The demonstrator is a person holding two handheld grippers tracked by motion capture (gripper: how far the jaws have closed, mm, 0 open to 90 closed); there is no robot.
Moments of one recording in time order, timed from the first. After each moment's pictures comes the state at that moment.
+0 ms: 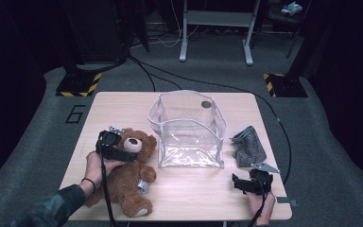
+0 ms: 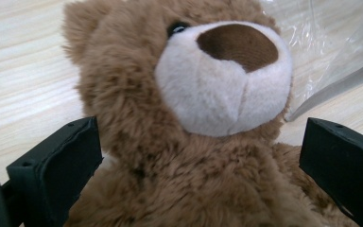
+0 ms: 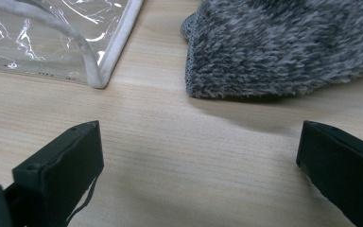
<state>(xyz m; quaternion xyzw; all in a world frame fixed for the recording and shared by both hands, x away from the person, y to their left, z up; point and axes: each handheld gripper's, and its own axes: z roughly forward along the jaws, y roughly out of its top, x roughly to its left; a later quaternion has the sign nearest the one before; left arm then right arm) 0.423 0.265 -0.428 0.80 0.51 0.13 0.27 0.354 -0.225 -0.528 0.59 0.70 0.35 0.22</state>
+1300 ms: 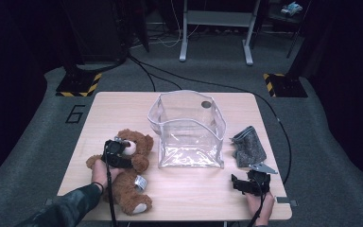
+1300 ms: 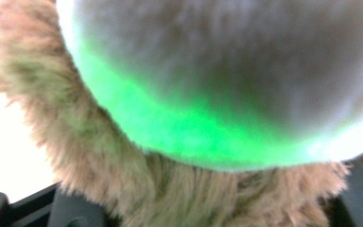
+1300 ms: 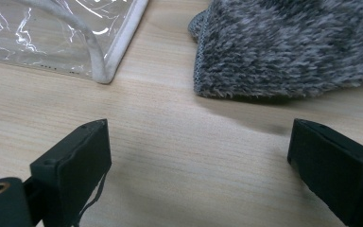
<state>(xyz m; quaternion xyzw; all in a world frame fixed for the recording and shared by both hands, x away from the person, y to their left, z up) 0.428 0.272 -0.485 0.81 0.51 0.11 0.26 0.353 -0.221 -0.529 0.57 0.71 0.34 0.23</state>
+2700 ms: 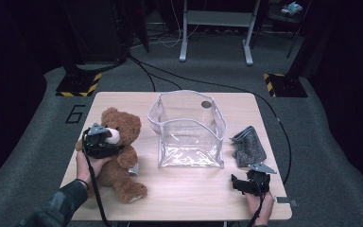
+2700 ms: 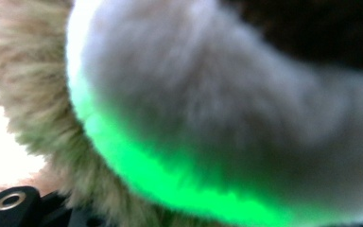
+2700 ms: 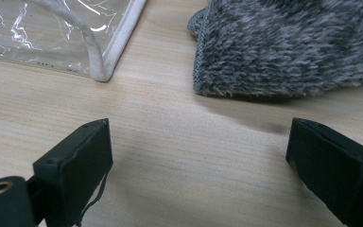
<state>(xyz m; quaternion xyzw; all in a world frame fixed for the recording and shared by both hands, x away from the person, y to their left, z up) 0.416 0.307 -0.418 0.77 0.47 0.19 0.40 0.353 -0.219 -0.529 0.57 0.71 0.34 0.23</state>
